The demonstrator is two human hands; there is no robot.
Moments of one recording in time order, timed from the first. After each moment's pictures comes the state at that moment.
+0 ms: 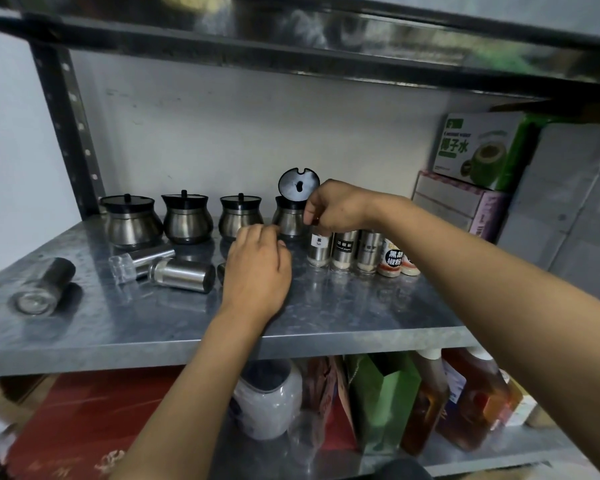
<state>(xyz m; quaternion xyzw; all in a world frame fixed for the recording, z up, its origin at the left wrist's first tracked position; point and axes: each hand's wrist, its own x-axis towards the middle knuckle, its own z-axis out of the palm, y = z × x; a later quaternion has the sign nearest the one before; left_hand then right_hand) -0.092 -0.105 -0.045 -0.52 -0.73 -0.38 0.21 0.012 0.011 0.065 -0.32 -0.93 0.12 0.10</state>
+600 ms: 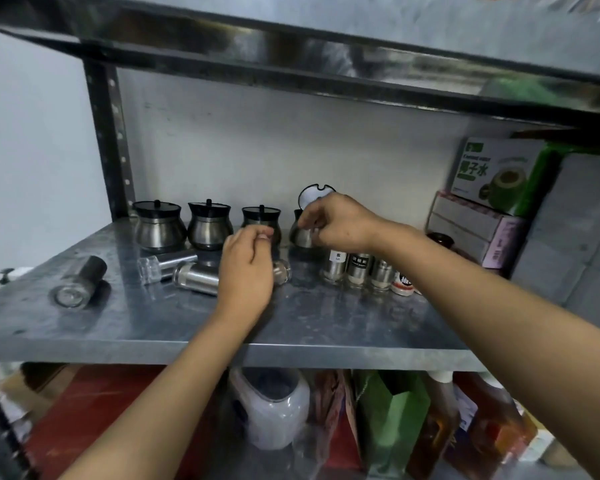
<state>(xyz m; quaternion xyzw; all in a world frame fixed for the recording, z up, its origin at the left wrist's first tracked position) -0.112 -0.125 -0.033 -0.42 -0.63 -0.65 0.06 -0.002 -0.009 0.059 -0.24 -0.94 0.15 0.19</state>
